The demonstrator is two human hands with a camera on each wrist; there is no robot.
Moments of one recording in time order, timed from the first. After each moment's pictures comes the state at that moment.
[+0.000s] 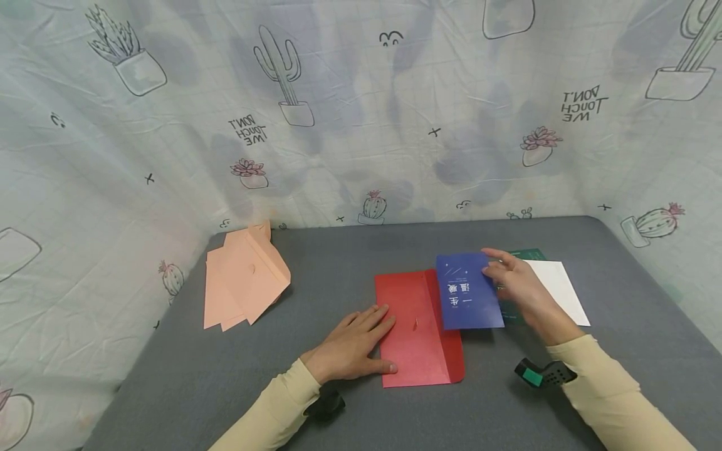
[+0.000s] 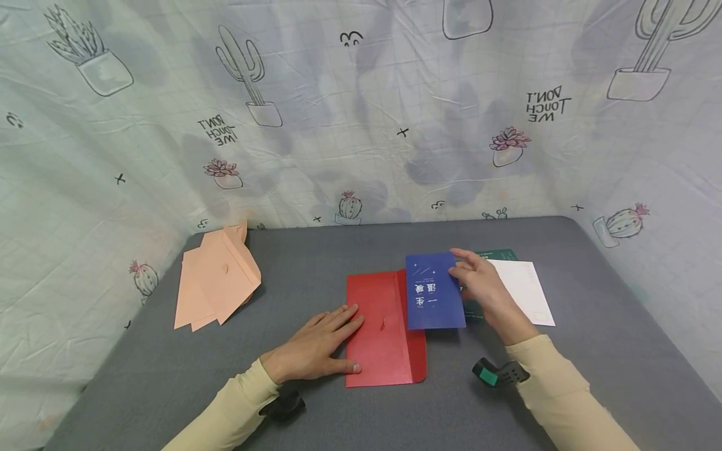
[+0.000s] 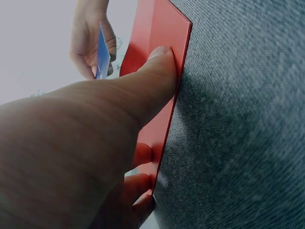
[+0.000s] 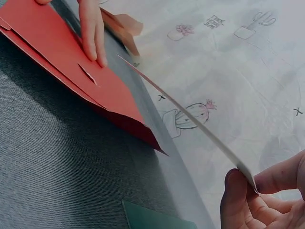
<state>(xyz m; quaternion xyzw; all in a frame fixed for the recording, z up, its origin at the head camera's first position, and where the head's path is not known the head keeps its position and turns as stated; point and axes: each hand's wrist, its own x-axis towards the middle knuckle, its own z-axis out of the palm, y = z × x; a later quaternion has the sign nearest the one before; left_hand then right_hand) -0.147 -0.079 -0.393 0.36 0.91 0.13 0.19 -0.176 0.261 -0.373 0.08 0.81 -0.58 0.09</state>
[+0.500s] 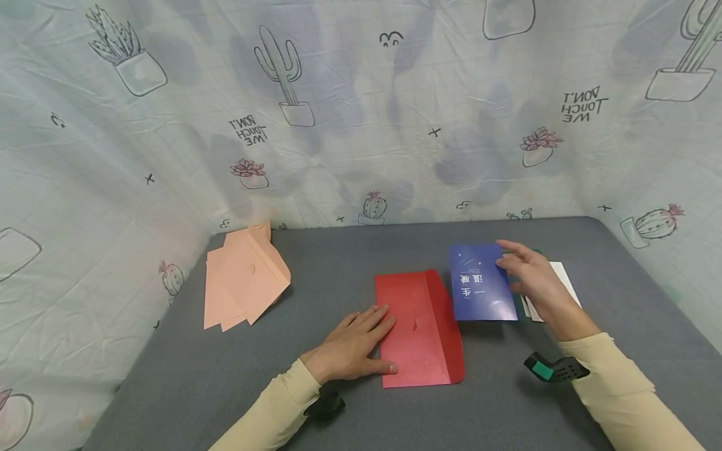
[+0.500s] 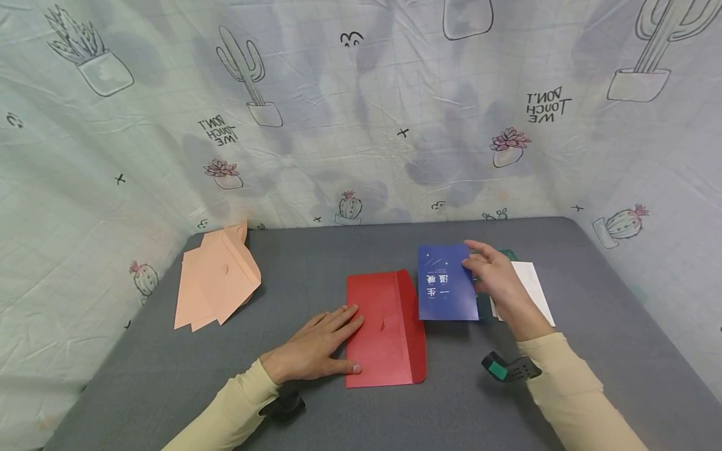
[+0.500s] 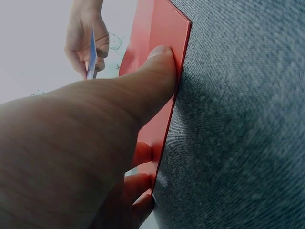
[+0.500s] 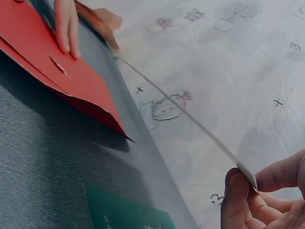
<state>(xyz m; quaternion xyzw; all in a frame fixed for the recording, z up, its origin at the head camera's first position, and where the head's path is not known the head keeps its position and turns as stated) -0.148 -0.080 -0.394 0.36 0.90 0.14 0.19 -0.179 0.284 -0.365 0.08 0.79 -0.60 0.08</state>
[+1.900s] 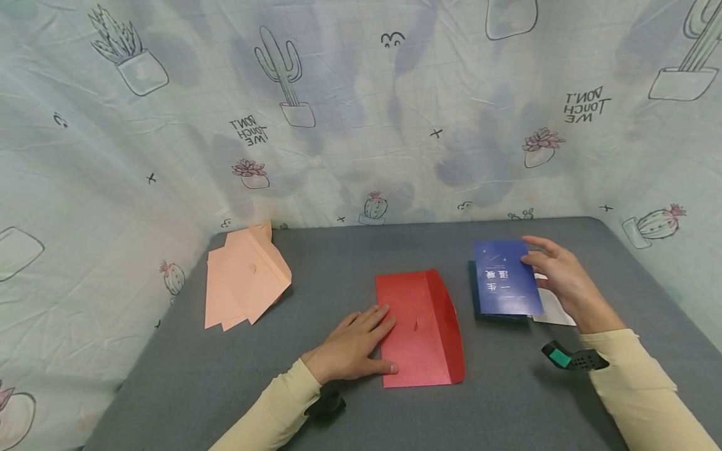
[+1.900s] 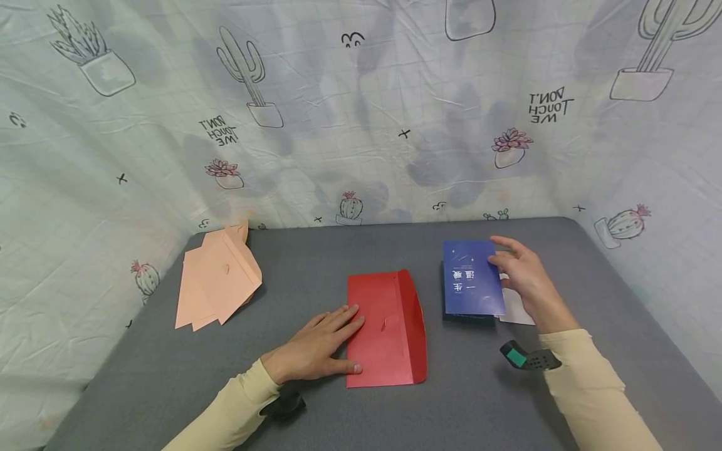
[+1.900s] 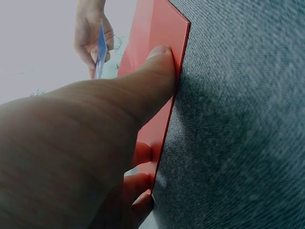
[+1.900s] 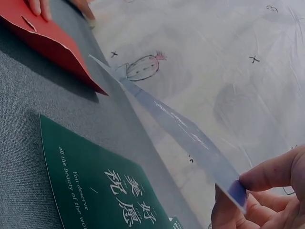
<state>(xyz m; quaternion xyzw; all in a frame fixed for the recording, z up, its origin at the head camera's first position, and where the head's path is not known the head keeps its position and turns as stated) -0.148 -0.080 -0.394 0.36 0.91 0.13 0.19 -0.182 0.324 -0.367 0.11 0.81 -0.57 0.07</state>
